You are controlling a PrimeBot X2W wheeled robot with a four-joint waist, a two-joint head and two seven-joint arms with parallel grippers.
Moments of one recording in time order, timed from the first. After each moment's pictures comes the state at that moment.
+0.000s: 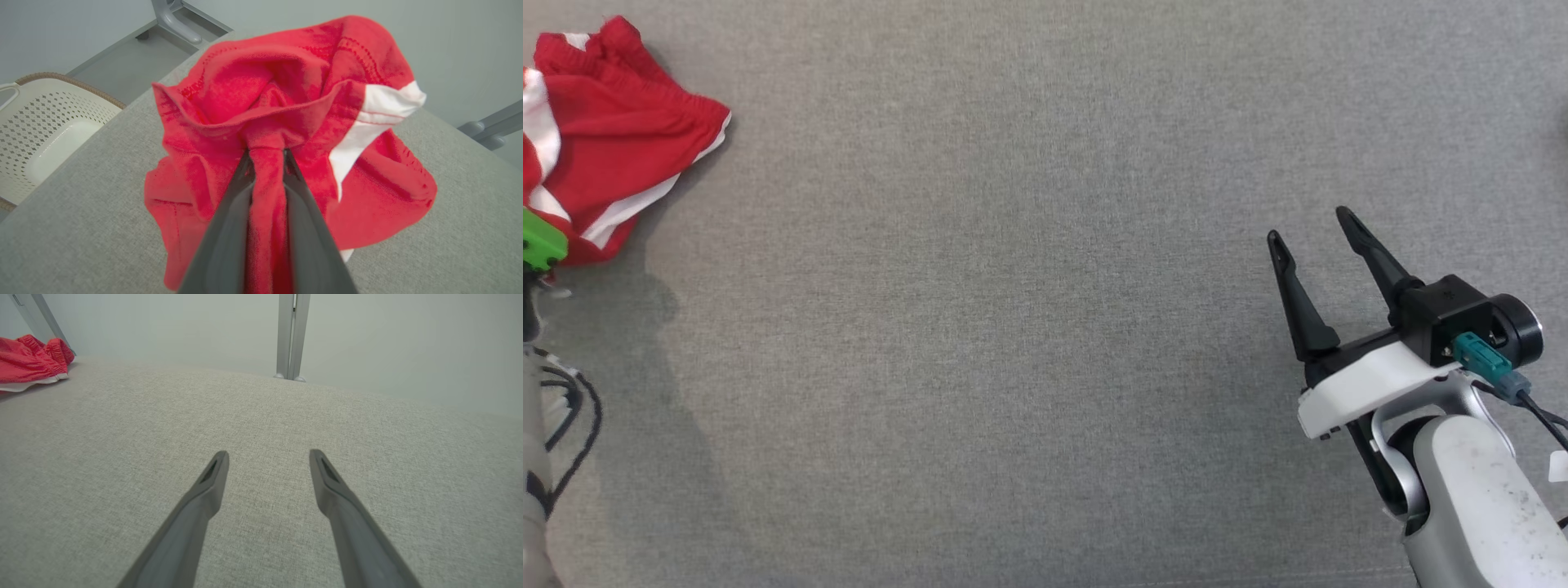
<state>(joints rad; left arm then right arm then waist) -0.96 0.37 0.09 1.11 -0.61 -0.04 0.08 -0.25 -0.21 0.16 0.03 0.13 0.13 -0.06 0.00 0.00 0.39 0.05</state>
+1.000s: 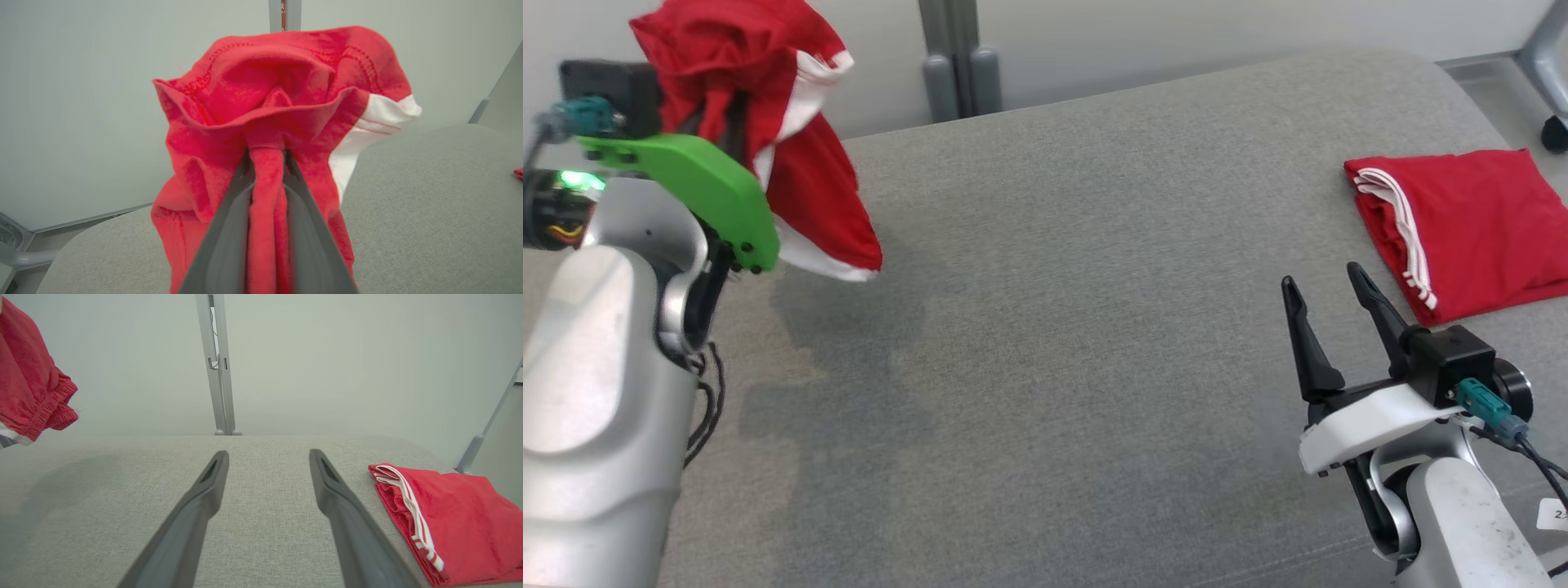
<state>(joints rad) -0.75 0.33 -0.26 0.38 -0.44 -0.04 0.32 -0.18 -0.13 0.09 0.13 0.15 0.13 -0.14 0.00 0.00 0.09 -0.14</state>
